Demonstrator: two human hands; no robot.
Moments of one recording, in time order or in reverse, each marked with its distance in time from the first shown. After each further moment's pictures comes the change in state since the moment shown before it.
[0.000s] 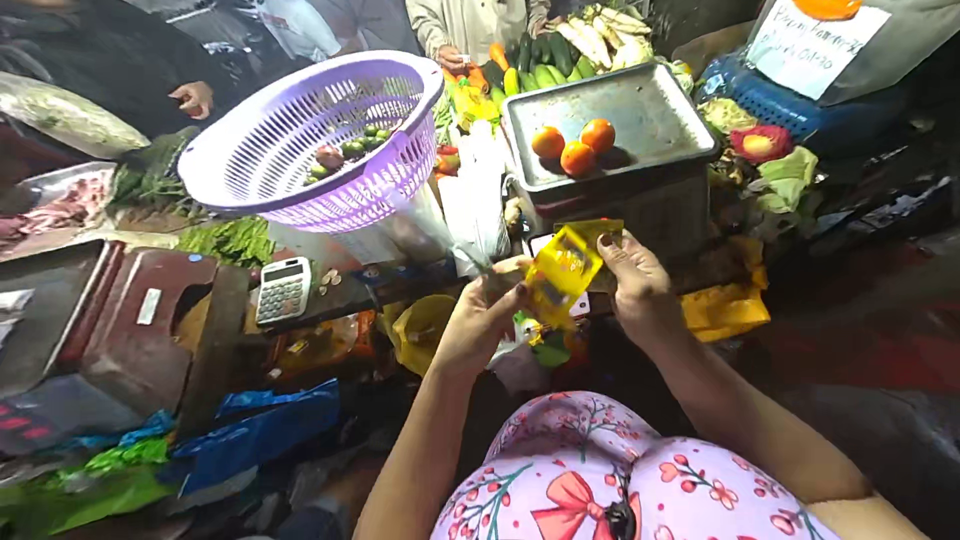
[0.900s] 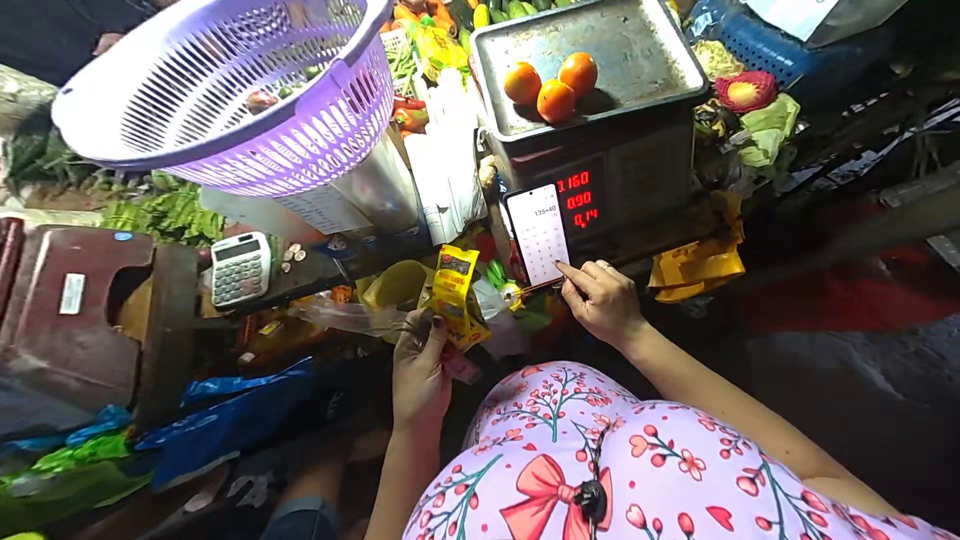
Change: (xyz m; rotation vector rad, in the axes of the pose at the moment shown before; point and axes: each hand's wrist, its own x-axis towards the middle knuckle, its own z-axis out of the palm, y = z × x) left_hand -0.082 -0.054 -0.026 -0.047 0.612 0.042; right_hand -0.049 0.124 -0.042 -1.096 -0.031 -0.460
